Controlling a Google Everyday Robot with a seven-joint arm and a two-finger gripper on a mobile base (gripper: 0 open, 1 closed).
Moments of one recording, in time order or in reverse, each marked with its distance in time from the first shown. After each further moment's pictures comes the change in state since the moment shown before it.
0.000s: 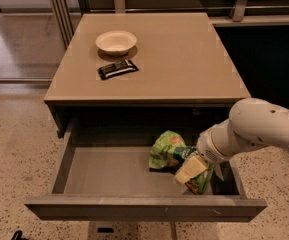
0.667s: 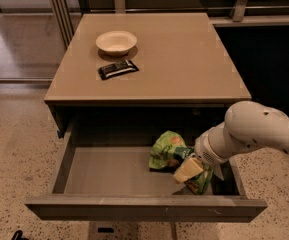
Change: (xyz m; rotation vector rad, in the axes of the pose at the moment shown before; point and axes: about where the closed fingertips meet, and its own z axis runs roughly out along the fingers) arm 0.005 0.001 0.014 -0.016 0.018 0.011
